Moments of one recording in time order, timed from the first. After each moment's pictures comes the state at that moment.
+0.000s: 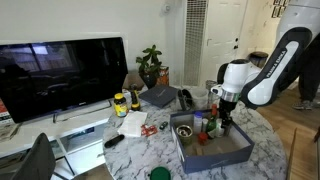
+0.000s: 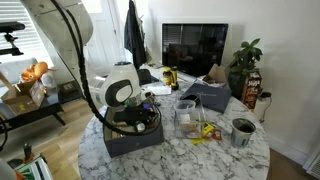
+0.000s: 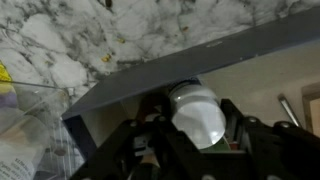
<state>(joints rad) -0.10 0.24 0.06 -2.63 -0.25 2.96 -0.46</state>
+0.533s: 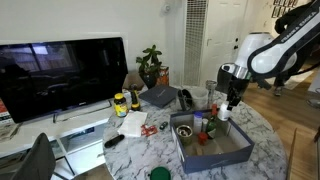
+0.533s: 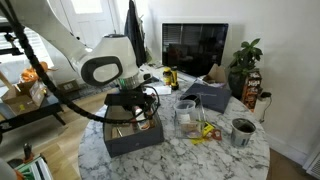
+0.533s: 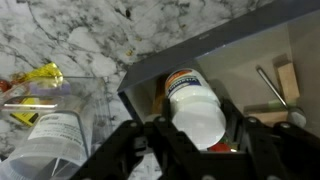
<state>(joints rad) -0.13 -0.12 0.07 -2.73 0.11 2.76 -0.71</state>
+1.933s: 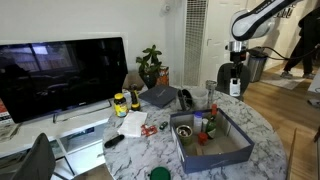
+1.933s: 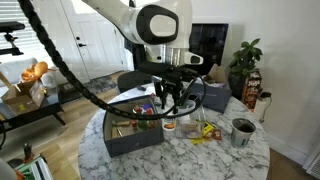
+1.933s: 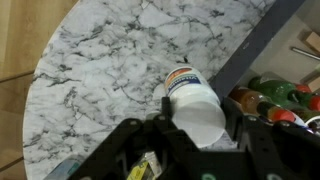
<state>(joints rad) -0.18 0.03 -0.17 -2.21 -0.04 2.10 -0.39</state>
